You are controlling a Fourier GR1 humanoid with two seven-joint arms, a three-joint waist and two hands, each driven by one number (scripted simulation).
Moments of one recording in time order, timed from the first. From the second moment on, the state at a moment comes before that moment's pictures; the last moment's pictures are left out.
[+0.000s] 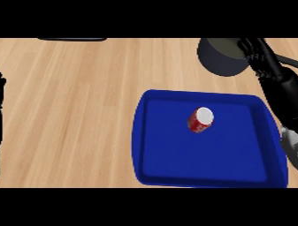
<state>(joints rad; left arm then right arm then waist) -0.11 0.54 -0.05 -1.52 0.12 0.41 -0.11 -0.40 -0.51 0.23 -1.68 -0.19 -0.07 -0.16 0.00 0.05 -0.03</state>
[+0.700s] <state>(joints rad) -0.07 0.55 -0.12 -1.36 0.14 0.32 0.21 -0.30 -0.35 0.38 -1.54 0.21 -0.48 -0.06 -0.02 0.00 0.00</state>
